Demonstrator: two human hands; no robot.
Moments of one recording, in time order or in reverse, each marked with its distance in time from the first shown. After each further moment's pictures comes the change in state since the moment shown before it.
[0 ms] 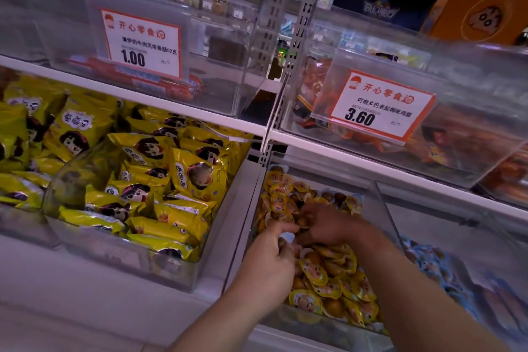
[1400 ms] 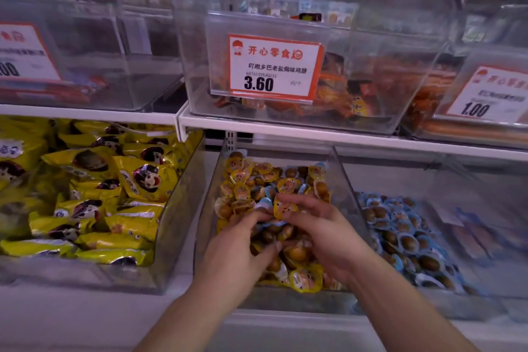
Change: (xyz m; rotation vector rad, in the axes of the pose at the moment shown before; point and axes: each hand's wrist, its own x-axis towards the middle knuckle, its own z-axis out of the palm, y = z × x) left_hand 0.000 -0.008 0.010 0.707 0.052 0.292; right_hand -0.111 0.000 0.037 1.434 0.264 -0.070
